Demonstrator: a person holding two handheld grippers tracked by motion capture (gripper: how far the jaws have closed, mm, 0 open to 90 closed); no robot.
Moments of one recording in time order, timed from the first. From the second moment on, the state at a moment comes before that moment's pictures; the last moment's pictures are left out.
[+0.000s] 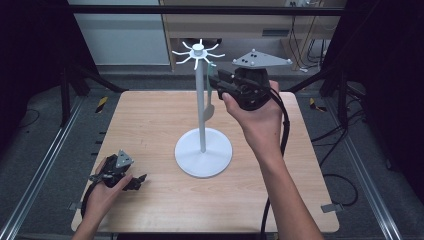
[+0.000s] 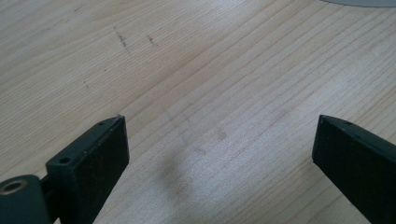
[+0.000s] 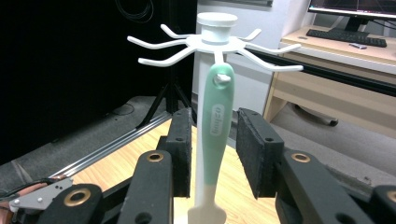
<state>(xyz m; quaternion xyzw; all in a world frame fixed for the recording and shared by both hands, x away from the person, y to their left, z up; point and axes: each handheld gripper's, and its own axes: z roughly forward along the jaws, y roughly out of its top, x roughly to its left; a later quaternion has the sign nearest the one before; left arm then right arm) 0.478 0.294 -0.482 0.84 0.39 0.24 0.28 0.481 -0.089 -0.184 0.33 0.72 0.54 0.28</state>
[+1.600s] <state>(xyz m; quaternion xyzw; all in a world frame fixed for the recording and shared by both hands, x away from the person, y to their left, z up) 0.477 0.292 -0.483 0.85 0.38 0.24 0.27 0.480 -0.158 -0.355 0.42 0.75 0.44 0.26</state>
